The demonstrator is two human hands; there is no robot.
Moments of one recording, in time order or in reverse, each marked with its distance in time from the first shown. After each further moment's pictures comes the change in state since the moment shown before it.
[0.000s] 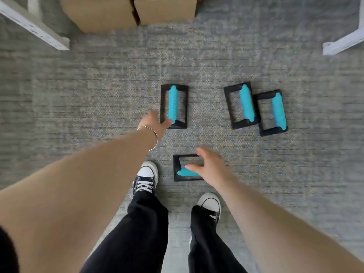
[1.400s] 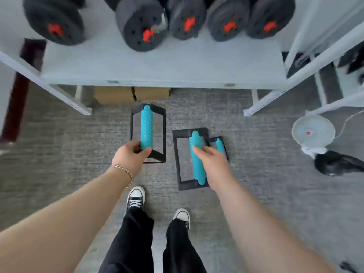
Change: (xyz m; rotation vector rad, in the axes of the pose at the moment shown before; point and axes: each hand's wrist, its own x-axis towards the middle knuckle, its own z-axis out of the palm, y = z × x) left_hand -0.329 0.105 -0.166 -0.308 0.246 0.241; right_hand -0.263 -0.137 -0.240 0.863 0.339 0.076
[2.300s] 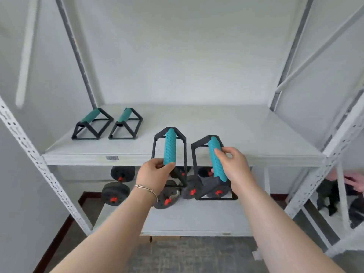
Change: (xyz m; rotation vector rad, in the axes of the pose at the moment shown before) left_hand -0.113 0.404 -0.263 -0.343 0.342 0.485; right_hand -0.180 -0.473 -0.092 0.126 0.100 -0.693
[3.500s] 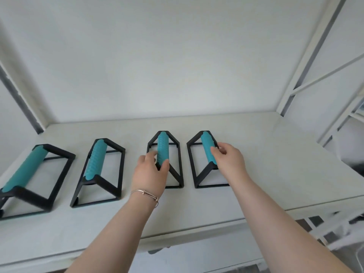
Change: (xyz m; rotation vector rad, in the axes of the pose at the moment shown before) left_hand 0.295 -0.015 0.027 0.318 -0.038 0.178; right_hand 0.265 -0.007 0.127 -0.432 0.244 -0.086
